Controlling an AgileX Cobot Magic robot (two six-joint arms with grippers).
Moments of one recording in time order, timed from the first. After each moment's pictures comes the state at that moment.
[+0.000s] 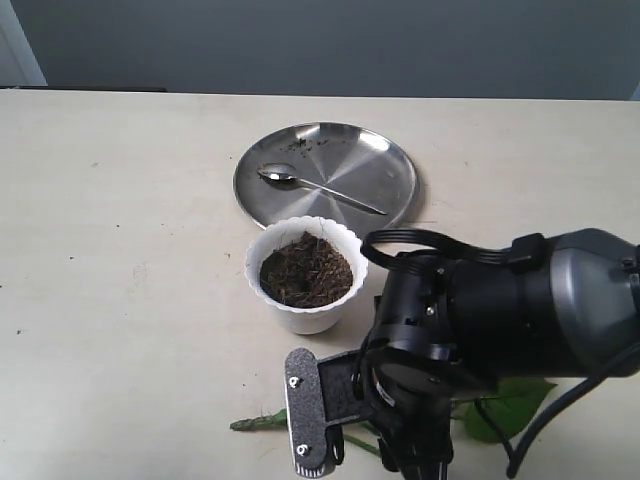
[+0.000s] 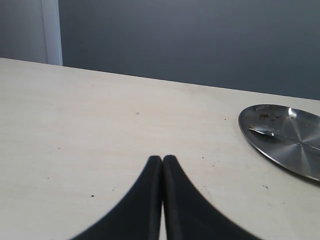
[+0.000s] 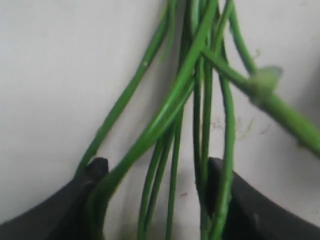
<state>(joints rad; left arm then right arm) 0.02 0.00 0.00 -0.18 0.25 0.01 1.18 1.73 -0.81 -0.25 0.71 -0.50</state>
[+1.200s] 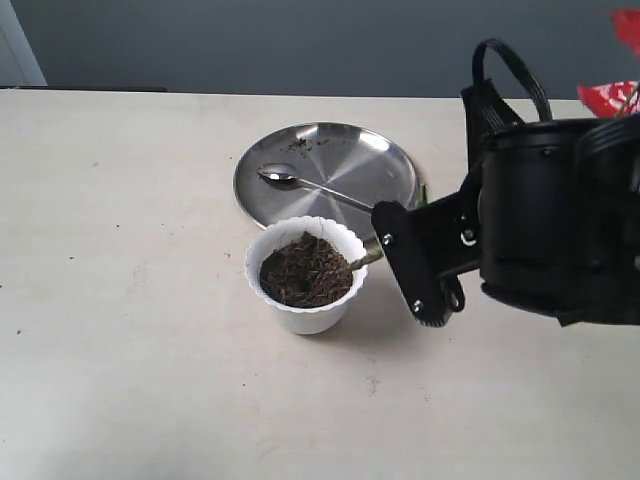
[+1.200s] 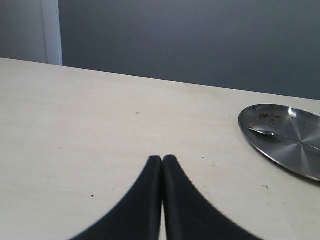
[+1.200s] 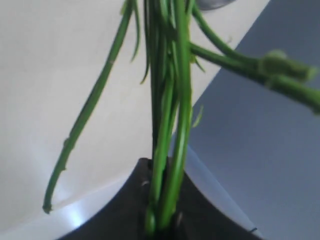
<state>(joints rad) 0.02 0.00 0.00 -0.18 0.25 0.01 1.19 1.42 -0.92 -0.93 1.21 -0.45</state>
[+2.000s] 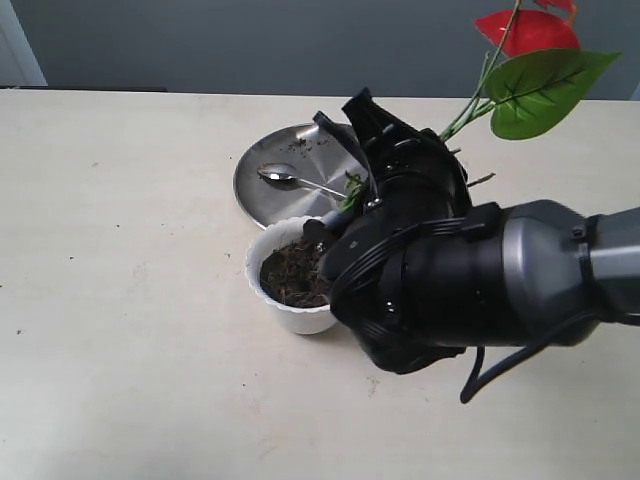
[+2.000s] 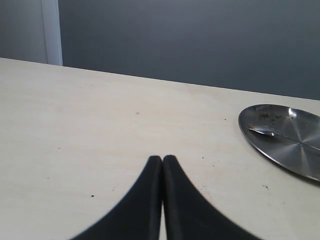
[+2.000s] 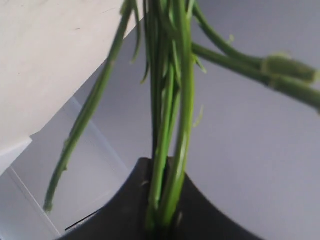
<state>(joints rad) 0.02 0.00 0.00 -0.18 0.25 0.01 1.19 1.78 -0.94 -1.49 1.21 -0.16</state>
